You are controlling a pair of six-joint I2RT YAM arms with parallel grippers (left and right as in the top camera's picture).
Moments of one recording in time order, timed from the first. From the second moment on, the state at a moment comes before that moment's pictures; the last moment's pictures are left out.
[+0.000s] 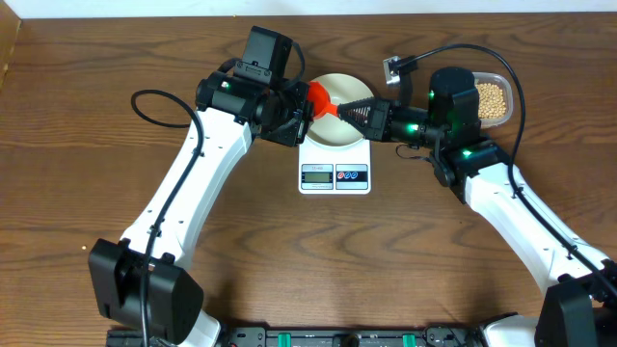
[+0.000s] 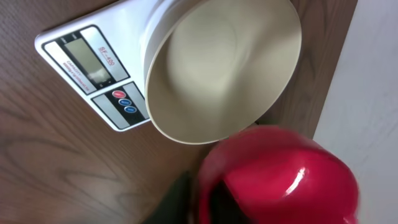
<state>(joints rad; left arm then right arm) -0.36 1.72 1.59 -0.94 0.30 -1.64 0.34 1.54 1.03 0.12 -0.77 0.77</state>
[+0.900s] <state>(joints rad) -0.35 1.72 1.59 -0.93 -0.06 -1.21 0.22 1.54 1.03 0.05 -0.71 0.64</state>
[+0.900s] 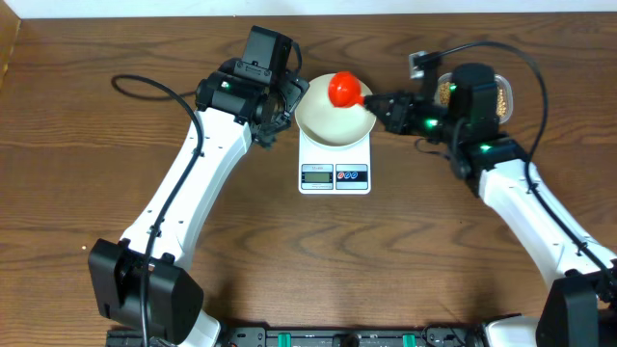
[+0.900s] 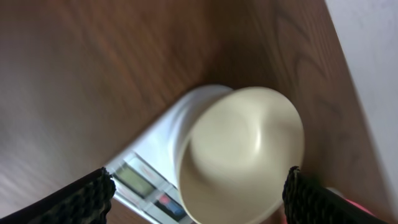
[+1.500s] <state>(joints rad) -0.40 1.67 1.54 -1.01 0.13 -0.42 -0.05 1.55 1.44 -0.69 -0.65 0.24</state>
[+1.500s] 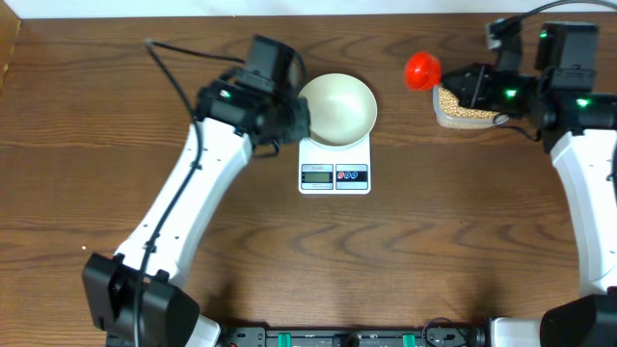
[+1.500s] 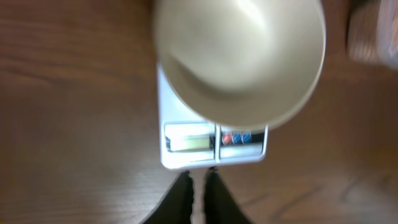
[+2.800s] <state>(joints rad) -0.67 1.70 1.03 -0.38 0.02 -0.34 -0.09 1.55 1.45 -0.69 -0.50 0.20</state>
